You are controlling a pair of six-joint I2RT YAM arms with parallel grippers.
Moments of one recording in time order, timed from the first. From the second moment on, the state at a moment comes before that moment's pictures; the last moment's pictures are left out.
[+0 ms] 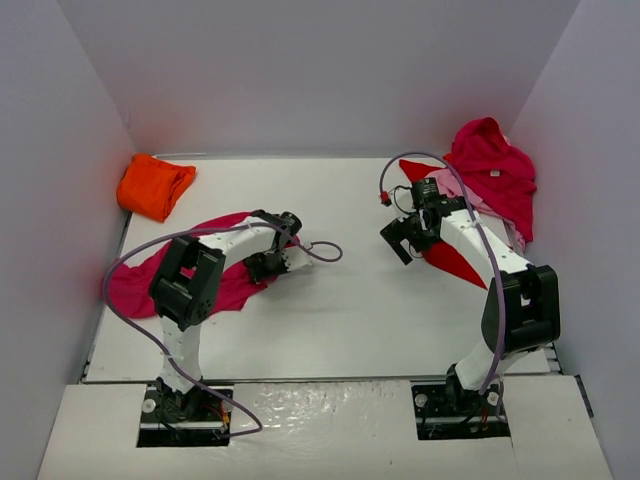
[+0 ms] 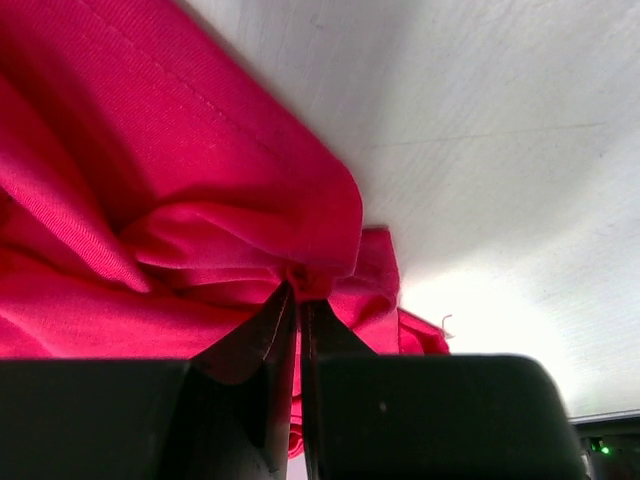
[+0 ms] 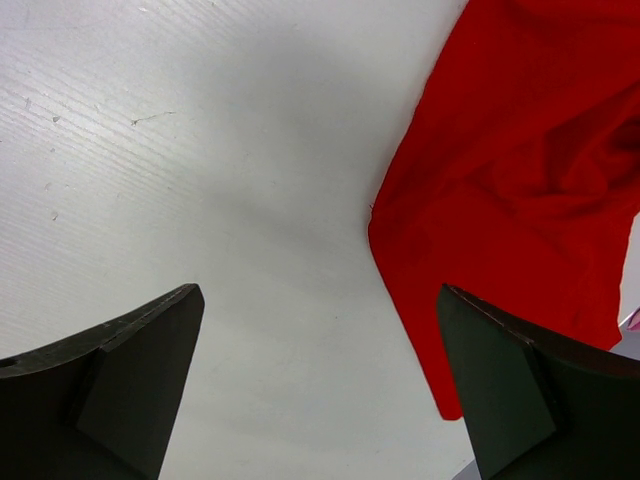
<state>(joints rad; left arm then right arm) -0.55 1.97 1.39 -0.98 -0.15 0.67 0.23 1.61 1.20 -0.72 0.00 -0.45</state>
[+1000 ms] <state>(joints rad) -0.49 1.44 1.96 -0.93 -0.40 0.74 0.36 1.65 1.24 -0.71 -0.03 -0.44</state>
